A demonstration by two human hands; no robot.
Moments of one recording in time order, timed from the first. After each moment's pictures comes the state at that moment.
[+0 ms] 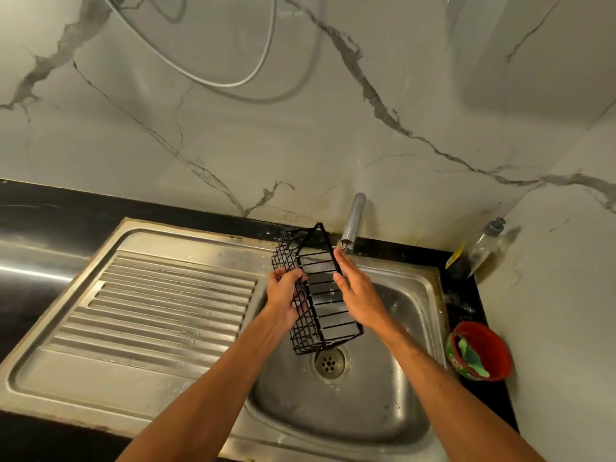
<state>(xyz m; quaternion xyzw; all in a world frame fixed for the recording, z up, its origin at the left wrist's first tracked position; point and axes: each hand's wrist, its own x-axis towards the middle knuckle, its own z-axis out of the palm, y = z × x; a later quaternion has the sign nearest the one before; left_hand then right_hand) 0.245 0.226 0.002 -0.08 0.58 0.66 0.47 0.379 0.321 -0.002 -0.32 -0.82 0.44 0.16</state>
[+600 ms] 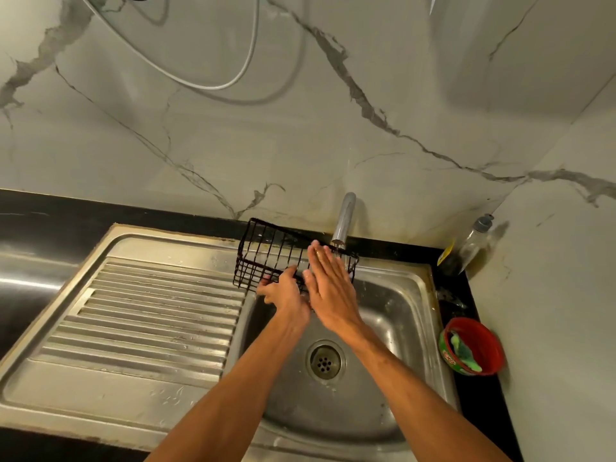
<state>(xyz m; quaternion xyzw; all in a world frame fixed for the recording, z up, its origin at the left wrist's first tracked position) 0.273 0.251 0.018 -0.24 0.52 0.75 0.33 0.352 0.293 -0.003 -0.34 -0.90 0.22 0.17</state>
